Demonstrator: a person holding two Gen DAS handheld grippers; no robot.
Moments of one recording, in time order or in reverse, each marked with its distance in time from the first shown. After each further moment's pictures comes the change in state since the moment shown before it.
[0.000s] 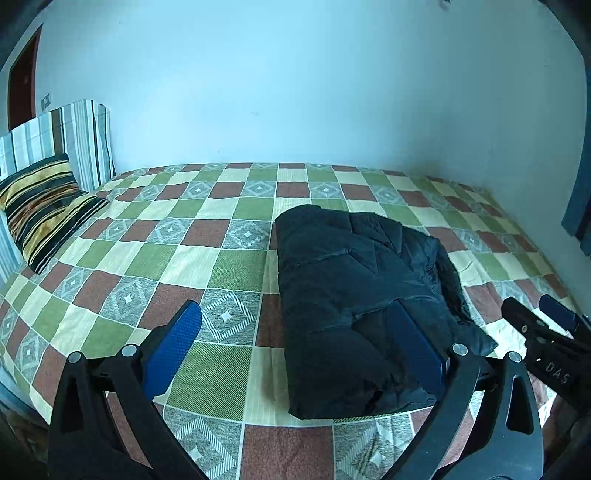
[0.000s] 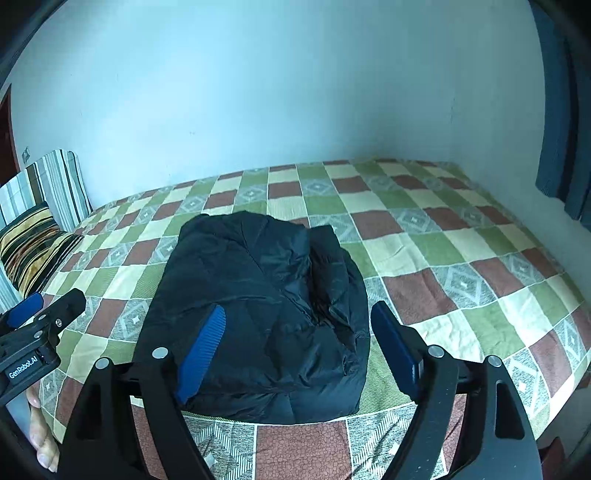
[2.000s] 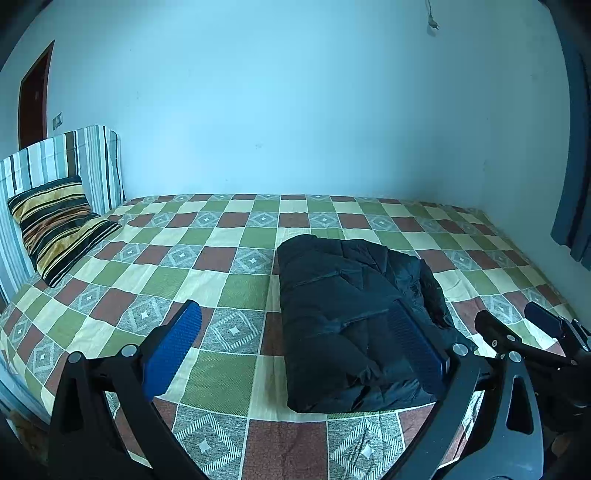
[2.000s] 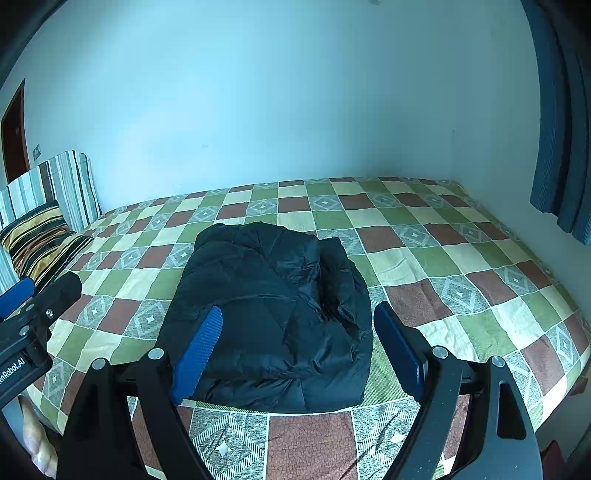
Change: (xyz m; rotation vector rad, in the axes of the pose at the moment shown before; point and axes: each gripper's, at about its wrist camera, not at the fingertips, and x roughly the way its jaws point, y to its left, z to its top) left arm -0.054 -0.004 -0.006 0.022 -0.122 0.013; right arm -0.028 0.013 -0.006 -0.023 -0.053 0.007
